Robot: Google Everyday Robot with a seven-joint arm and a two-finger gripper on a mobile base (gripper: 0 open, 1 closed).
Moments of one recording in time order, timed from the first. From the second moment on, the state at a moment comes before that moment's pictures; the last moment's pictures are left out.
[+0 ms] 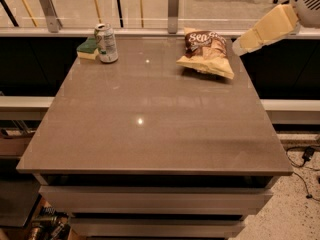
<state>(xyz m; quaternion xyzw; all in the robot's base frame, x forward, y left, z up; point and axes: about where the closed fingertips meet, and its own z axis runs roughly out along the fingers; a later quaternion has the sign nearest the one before) 0.541 -0.231 1.028 -0.22 0.92 0.01 0.32</state>
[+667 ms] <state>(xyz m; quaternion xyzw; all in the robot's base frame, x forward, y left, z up) 0.558 -0.244 1.036 -0.13 0.94 0.00 0.32</state>
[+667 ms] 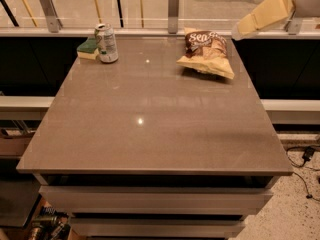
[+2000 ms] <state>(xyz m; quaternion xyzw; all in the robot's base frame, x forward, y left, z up) 0.647 -0.226 0.990 0.15 0.96 -0.02 0.24</state>
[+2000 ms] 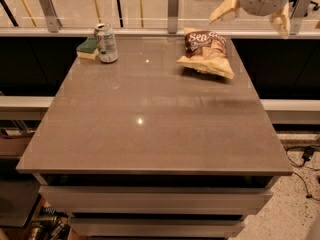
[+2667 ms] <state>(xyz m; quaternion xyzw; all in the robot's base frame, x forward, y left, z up) 0.683 -0.225 0.968 0.17 0.95 0.02 0.25</state>
